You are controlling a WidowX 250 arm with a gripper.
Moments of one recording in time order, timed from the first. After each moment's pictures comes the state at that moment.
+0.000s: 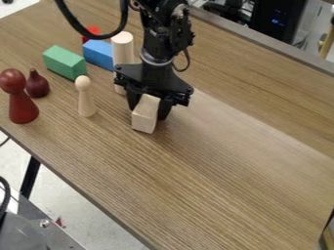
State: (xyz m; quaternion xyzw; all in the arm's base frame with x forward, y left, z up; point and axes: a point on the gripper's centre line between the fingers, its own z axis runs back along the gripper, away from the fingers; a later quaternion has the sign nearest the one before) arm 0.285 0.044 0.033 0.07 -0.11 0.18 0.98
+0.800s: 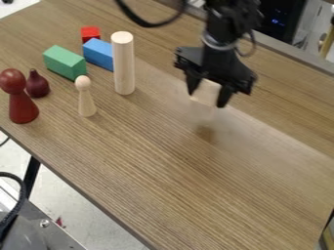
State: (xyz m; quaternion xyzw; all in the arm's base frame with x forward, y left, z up) arm 0.330 -0.031 0.060 0.04 -0.15 0.08 0.98
